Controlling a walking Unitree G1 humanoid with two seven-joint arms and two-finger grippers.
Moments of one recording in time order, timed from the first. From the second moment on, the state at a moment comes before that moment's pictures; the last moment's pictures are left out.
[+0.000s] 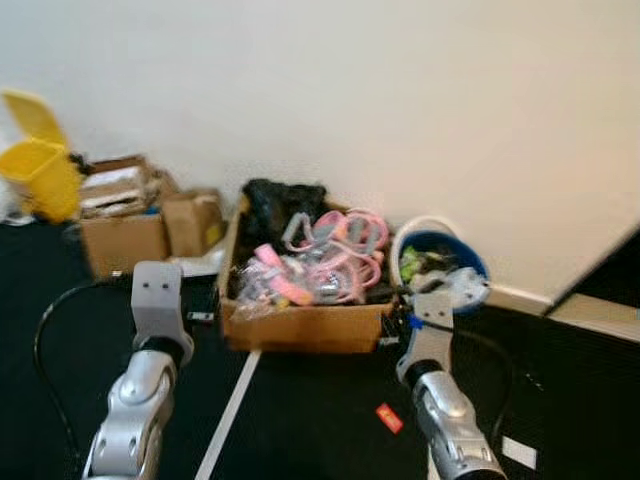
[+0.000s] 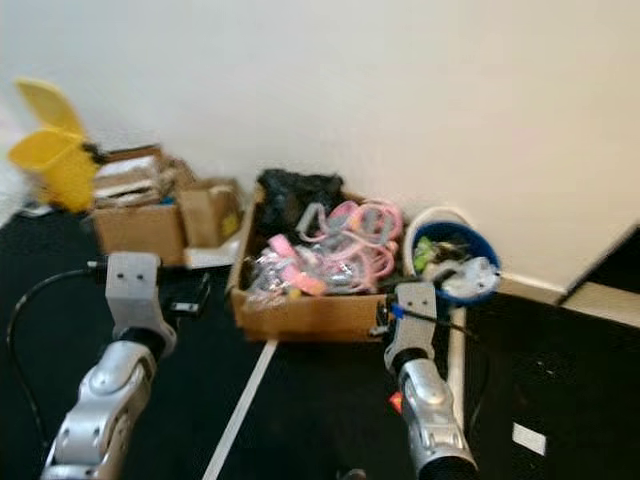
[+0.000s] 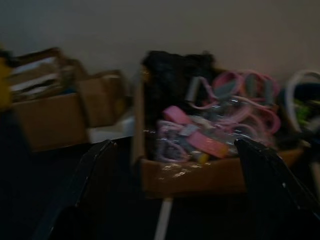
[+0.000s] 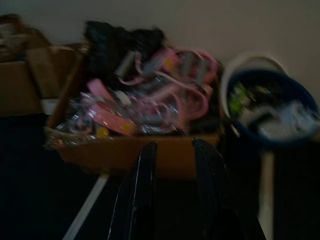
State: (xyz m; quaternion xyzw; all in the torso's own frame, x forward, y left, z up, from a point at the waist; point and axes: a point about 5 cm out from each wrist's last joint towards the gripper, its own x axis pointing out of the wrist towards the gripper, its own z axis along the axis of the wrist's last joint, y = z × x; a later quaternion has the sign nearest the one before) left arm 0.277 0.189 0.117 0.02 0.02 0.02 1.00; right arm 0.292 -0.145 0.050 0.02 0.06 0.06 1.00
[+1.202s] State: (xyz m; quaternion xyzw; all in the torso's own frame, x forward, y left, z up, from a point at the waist) left arm 0.278 0.188 0.112 0.02 0.03 0.03 1.00; right arm 0.293 -0.149 0.052 0.02 0.06 0.05 1.00
